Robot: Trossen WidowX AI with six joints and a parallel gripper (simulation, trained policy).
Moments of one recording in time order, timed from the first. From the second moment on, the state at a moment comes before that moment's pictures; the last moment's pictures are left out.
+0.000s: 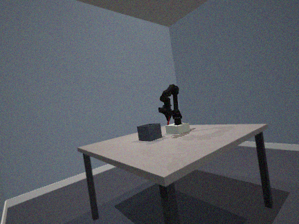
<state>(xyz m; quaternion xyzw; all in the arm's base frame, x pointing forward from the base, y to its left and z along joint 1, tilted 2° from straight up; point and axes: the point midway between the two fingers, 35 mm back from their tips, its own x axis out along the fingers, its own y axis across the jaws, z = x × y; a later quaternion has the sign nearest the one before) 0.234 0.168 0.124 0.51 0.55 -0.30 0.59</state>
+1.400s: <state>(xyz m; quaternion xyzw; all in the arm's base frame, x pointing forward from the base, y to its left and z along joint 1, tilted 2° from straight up) 0.310 0.039 0.152 0.50 0.48 -0.40 0.60</state>
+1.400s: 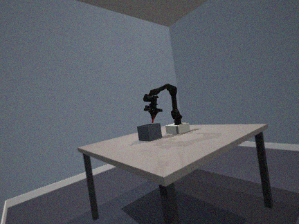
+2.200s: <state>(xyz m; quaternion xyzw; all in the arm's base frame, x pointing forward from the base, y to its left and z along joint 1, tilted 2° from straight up) 0.332 0.000 0.099 0.48 0.51 -0.42 0.57</state>
